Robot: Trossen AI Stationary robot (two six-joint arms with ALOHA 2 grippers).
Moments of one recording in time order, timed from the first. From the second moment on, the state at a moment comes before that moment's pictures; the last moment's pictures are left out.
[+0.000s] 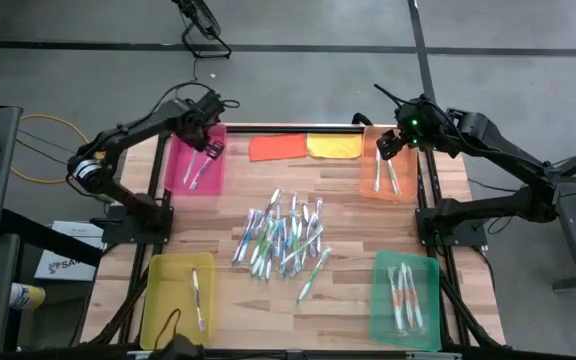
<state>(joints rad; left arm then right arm) 0.88 1.46 1.15 -1.05 -0.28 -0.16 -0.49 1.09 1.35 -1.14 0.37 0.40</state>
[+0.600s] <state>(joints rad) 0.90 1.46 1.15 -1.05 -0.21 -0.14 -0.49 1.09 1.35 -1.15 0.36 0.39</state>
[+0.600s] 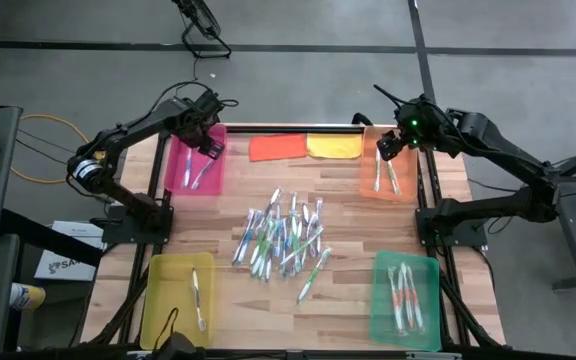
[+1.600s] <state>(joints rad) 0.23 1.45 1.16 -1.03 -0.19 -0.43 -0.42 0.96 1.22 -1.21 0.27 0.43</state>
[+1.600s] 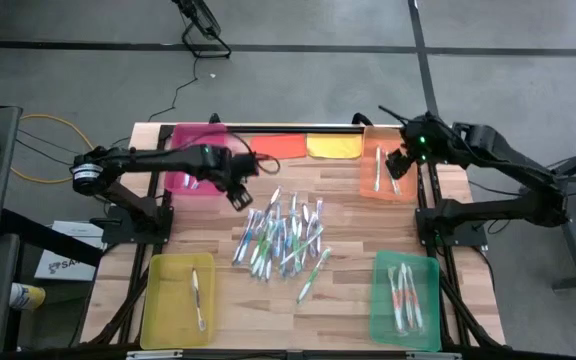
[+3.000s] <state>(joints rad) -0.01 1.51 0.90 -0.62 -0.12 -0.92 0.28 0.64 0.74 -0.51 0.33 0.63</state>
